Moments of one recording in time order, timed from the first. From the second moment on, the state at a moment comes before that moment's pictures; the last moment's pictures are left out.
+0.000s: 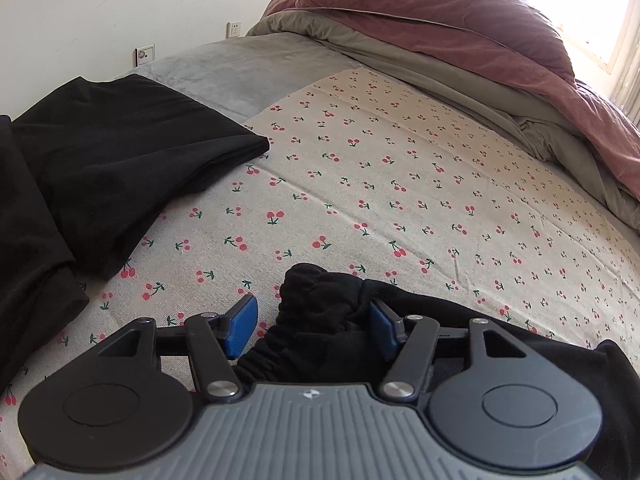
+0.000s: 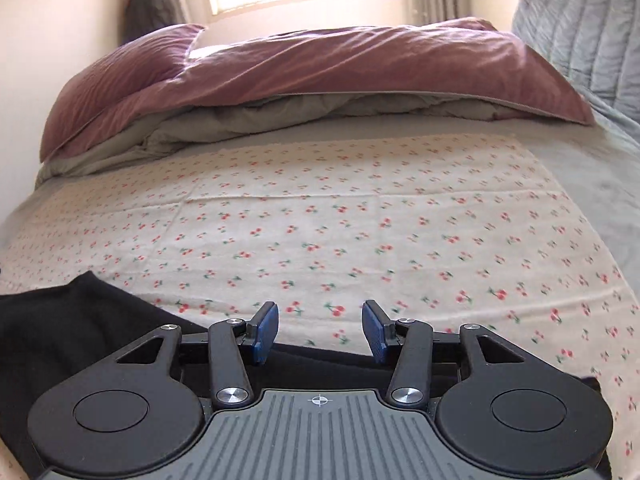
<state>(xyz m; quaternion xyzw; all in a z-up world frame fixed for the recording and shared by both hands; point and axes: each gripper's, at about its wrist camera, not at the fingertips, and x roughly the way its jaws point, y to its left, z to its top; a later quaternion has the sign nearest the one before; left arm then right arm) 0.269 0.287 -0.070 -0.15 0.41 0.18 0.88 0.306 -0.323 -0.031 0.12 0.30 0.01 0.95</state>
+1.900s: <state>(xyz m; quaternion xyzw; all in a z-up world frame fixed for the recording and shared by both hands) 0.252 0.200 -0.064 -0.11 0.35 0.06 0.93 0.308 -0.190 -0.083 -0.05 0.40 0.13 0.91</state>
